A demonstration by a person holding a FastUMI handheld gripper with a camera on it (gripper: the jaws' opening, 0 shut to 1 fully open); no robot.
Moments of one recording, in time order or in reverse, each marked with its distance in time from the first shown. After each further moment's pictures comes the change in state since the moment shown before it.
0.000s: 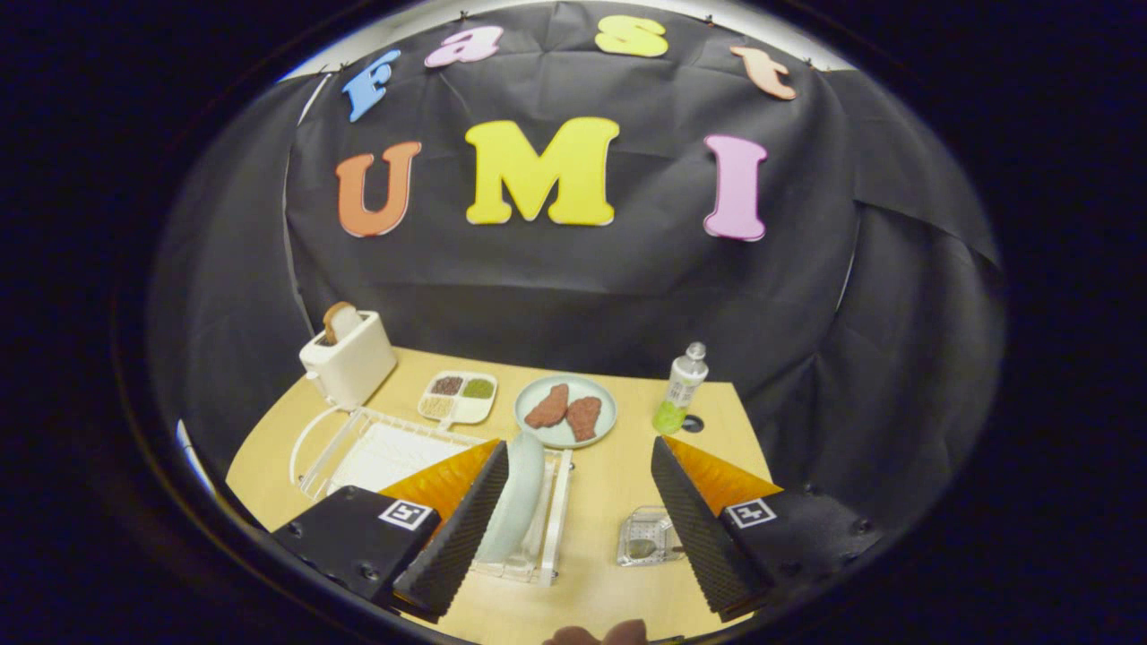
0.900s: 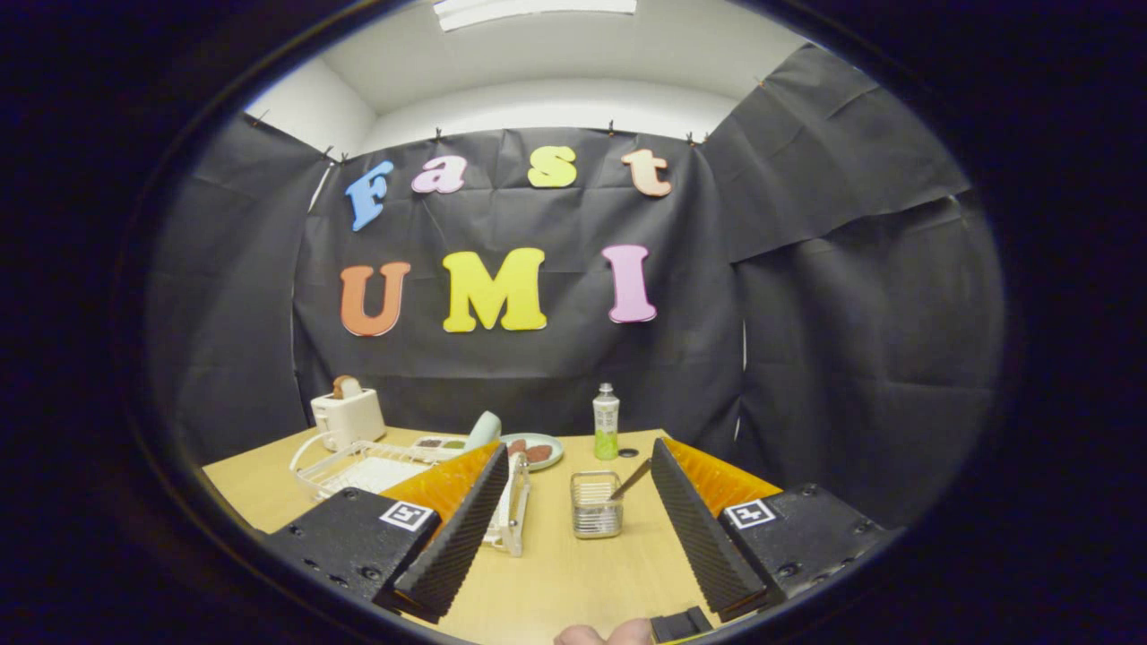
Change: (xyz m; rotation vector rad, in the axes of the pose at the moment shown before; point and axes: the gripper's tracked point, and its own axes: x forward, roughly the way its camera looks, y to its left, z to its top) arm -0.148 -0.059 -0.168 0.162 -0.600 -0.086
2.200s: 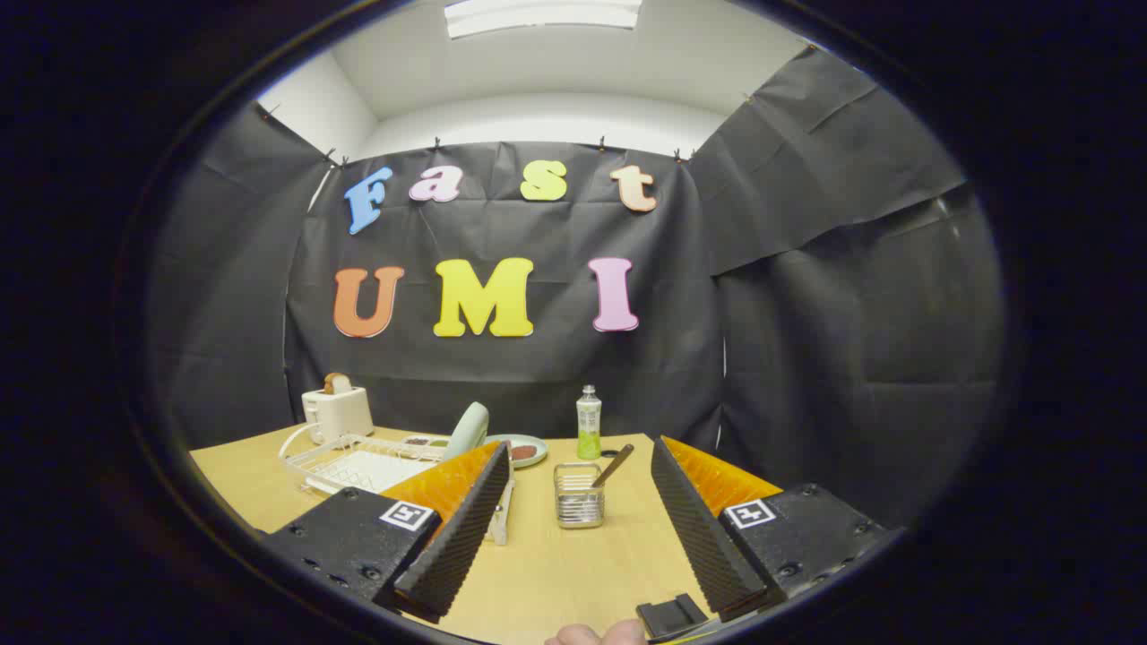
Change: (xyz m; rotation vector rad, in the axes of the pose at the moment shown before) arm -0.045 -0.016 -0.045 -0.017 -0.079 -0.076
